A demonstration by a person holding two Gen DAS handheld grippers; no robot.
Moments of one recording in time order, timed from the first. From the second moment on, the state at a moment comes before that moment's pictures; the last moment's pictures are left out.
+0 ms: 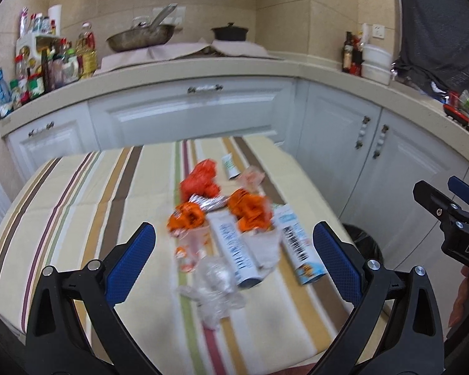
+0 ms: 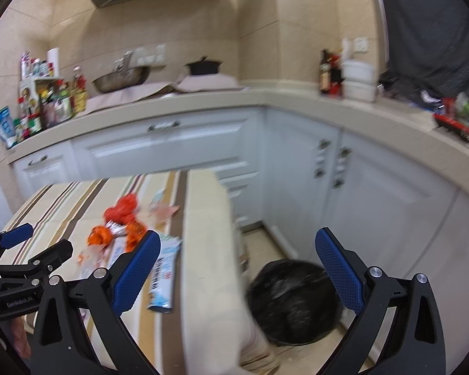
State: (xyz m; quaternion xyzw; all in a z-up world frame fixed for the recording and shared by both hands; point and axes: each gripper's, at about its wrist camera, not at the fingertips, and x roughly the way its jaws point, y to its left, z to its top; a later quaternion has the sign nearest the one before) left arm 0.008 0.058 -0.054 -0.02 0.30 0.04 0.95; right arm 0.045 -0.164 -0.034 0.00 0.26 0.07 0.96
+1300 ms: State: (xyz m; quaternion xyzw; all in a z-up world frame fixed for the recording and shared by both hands) left arm 0.023 0.131 -0.132 -0.08 0.36 0.07 0.93; right arm 0.084 -0.086 -0.147 -0.03 0.37 0.16 0.92
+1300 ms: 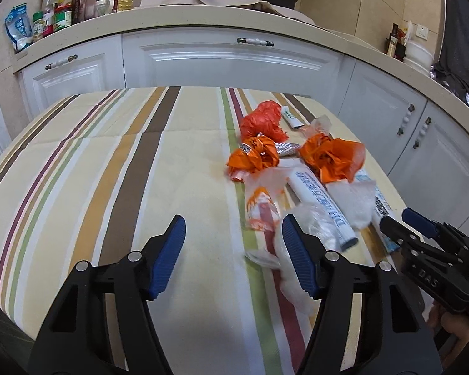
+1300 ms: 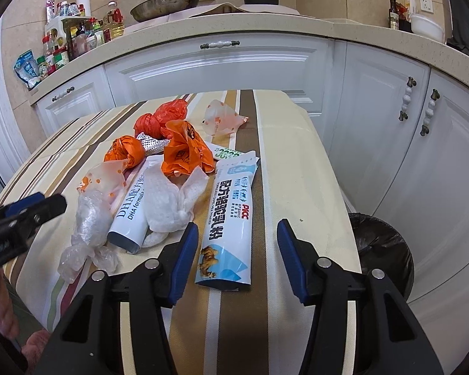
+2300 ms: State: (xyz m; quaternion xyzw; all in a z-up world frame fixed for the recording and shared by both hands) left arm 0.061 0.132 -0.143 -0.07 0.38 0.06 0.92; right arm 0.092 -0.102 -0.145 0.00 0.36 0.18 0.92
